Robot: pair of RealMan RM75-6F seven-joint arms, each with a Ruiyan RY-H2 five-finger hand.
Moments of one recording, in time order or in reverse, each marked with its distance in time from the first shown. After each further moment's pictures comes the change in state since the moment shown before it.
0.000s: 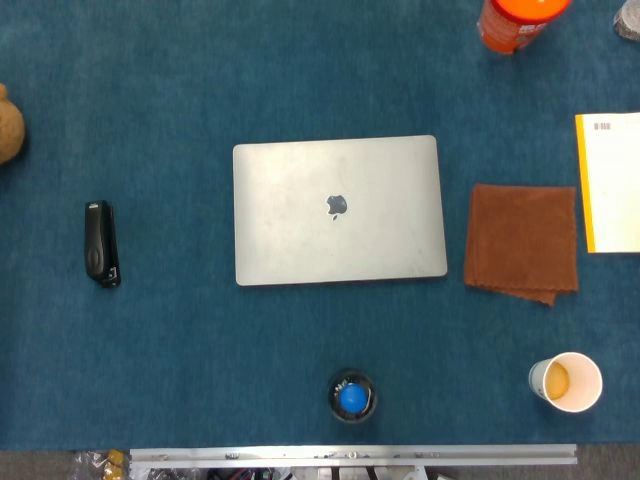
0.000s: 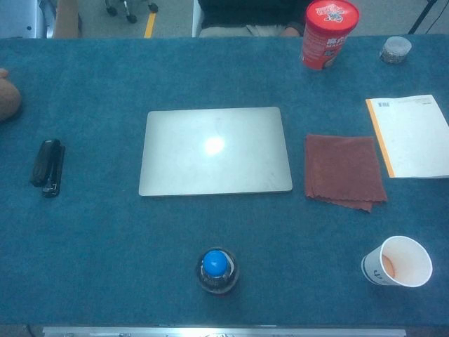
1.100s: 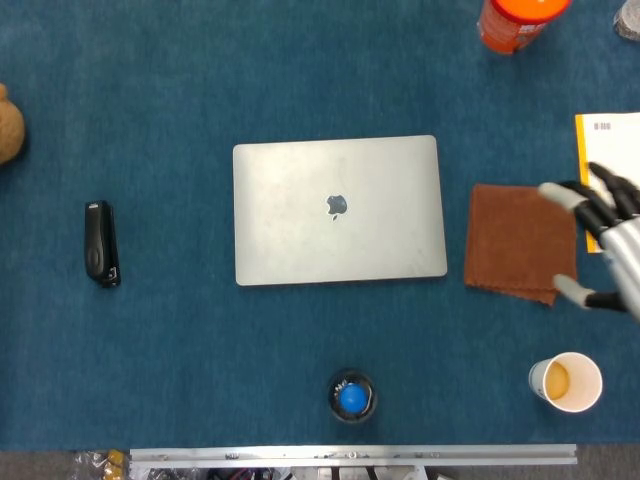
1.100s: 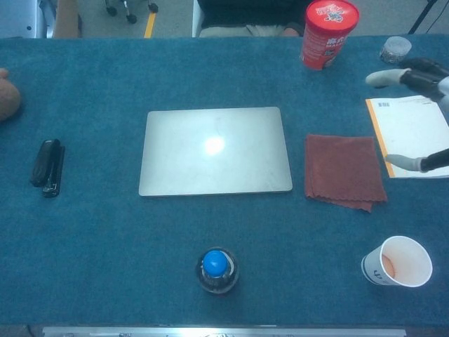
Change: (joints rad) left arm 0.013 0.029 -0.004 -0.024 0.013 0.024 -0.020; right arm 0.157 -0.017 0.004 -0.075 -0.056 -0.235 -0.031
